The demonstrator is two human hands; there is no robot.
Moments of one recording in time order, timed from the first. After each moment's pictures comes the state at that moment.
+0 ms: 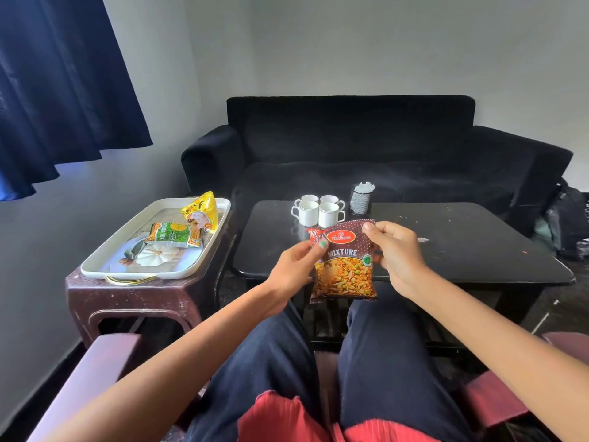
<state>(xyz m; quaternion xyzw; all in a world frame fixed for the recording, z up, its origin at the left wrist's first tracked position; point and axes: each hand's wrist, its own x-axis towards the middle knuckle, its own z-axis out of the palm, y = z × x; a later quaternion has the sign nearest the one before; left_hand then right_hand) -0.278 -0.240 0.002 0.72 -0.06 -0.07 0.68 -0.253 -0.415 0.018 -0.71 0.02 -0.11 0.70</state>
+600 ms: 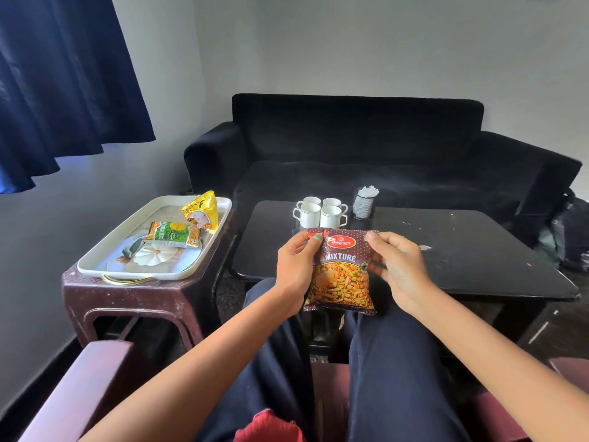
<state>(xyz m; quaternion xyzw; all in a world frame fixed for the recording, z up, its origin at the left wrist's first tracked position) -0.260 -0.261 0.008 0.63 0.03 0.07 0.78 -0.258 -0.412 0.026 -0.65 0.03 -0.06 0.76</state>
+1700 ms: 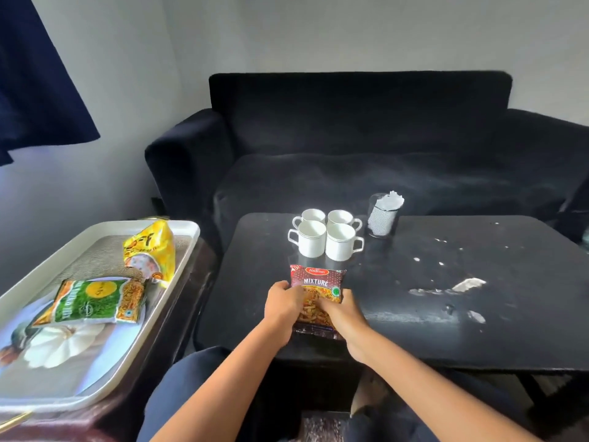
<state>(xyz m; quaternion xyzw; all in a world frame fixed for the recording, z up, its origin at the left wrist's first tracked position) -0.047 -0.235 -0.083 0.74 0.23 -0.06 0.63 -0.052 -0.341 -0.102 -0.75 0.16 0.11 0.63</state>
